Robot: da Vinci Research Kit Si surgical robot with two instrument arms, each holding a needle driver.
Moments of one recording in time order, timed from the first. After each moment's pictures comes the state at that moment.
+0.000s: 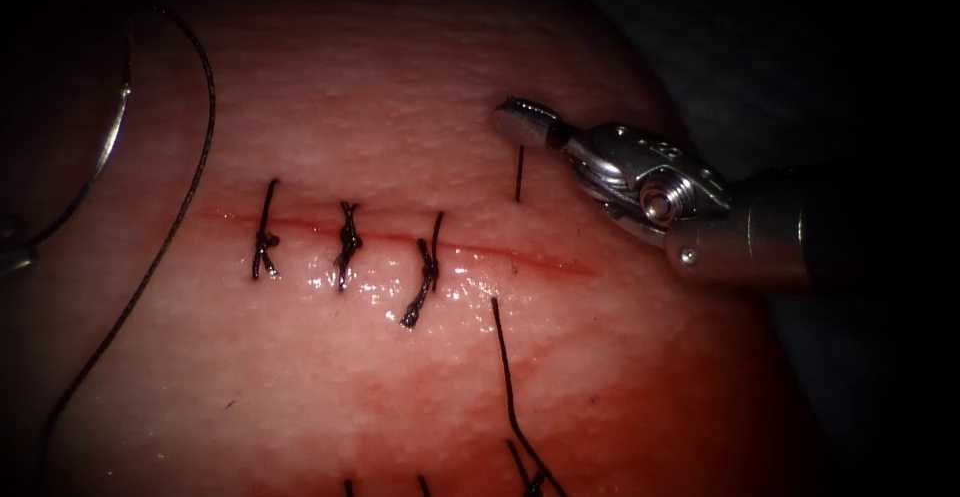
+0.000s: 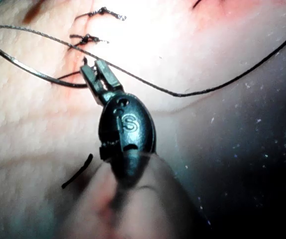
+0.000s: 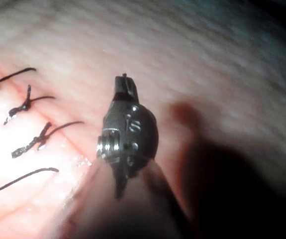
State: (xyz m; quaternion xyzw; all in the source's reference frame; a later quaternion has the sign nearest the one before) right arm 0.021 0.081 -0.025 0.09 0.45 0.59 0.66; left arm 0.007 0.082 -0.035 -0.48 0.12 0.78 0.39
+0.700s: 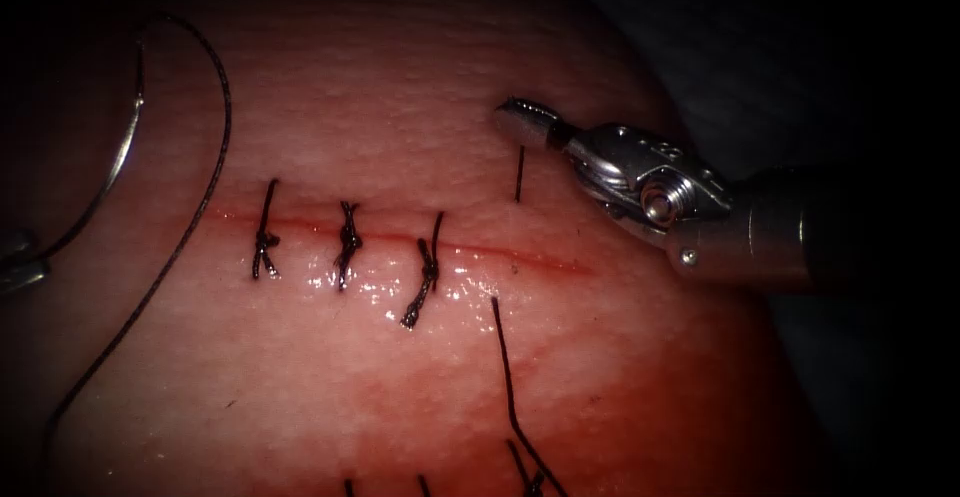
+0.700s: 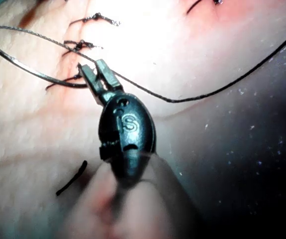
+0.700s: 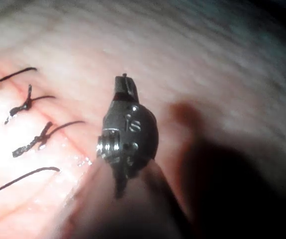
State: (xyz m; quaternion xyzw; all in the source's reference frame) right arm 0.021 0.081 -0.025 0.09 0.45 0.59 0.66; left arm 0.006 0.081 -0.035 -0.49 0.11 0.78 0.38
